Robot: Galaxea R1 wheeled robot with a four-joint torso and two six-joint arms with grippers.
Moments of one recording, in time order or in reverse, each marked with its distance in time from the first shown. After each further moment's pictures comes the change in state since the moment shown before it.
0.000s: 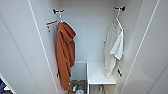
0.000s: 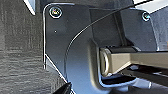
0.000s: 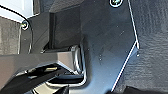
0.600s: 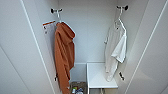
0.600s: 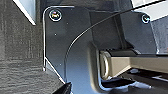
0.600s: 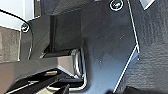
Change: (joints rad) left arm -0.006 0.000 0.004 0.001 -0.004 0.000; right arm 0.011 0.000 0.000 -0.002 0.001 -0.003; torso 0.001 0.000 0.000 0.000
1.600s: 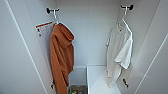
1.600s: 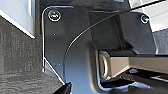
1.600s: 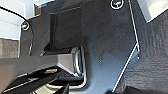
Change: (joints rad) left arm 0.001 0.000 0.003 0.001 0.001 0.000; right arm -0.003 0.000 -0.001 -0.009 -0.001 0.000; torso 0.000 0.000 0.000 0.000
